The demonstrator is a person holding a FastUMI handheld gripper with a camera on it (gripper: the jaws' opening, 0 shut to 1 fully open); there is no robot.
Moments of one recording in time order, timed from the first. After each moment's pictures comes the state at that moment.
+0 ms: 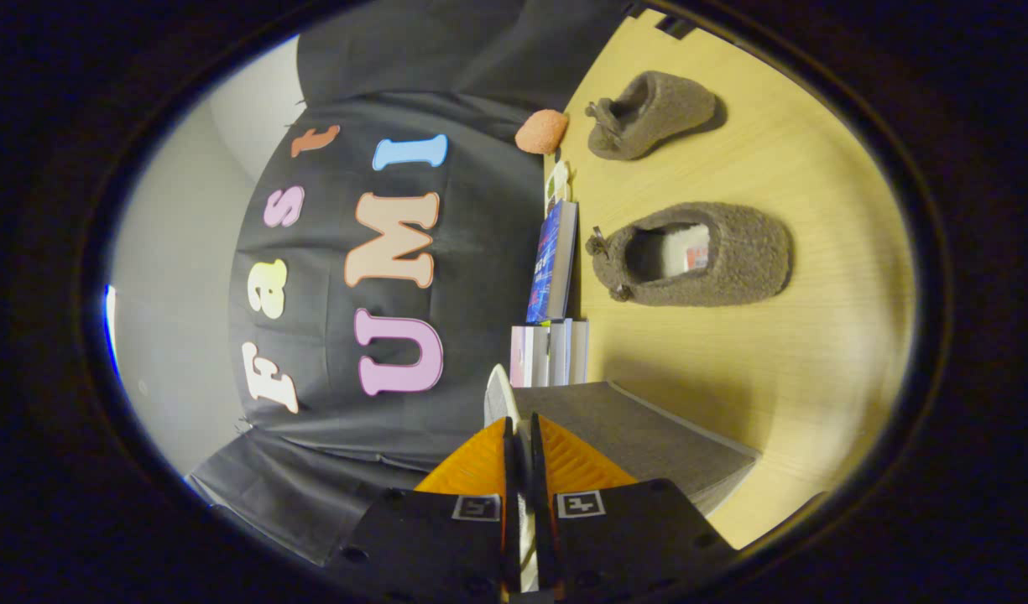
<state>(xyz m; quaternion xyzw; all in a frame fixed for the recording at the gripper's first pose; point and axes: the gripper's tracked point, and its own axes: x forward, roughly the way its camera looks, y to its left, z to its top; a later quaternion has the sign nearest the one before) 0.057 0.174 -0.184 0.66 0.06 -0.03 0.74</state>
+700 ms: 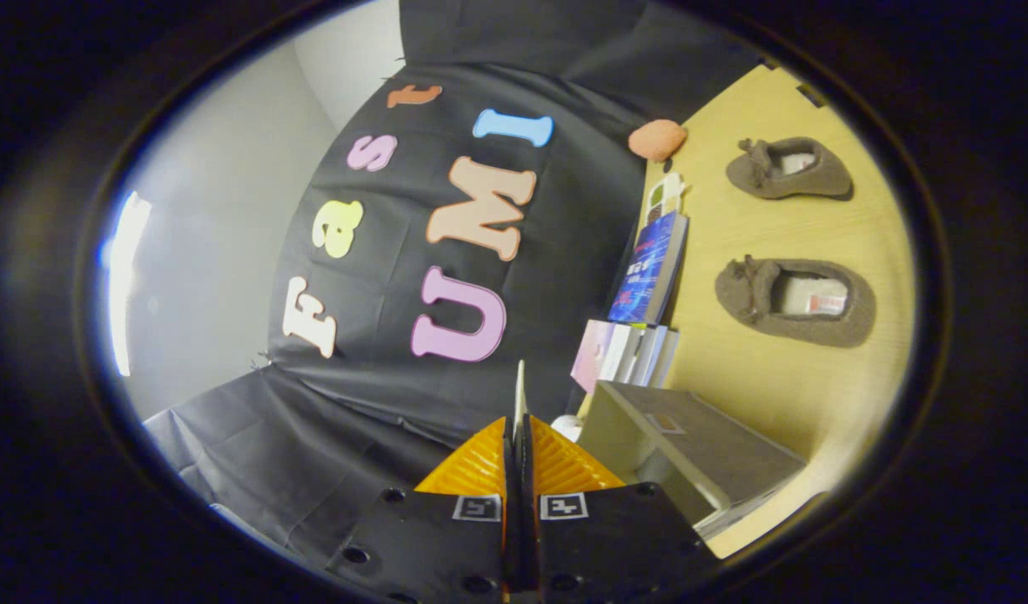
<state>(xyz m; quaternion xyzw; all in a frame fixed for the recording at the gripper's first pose) 0.051 0.218 -0.055 0.58 0.03 0.06 0.81</state>
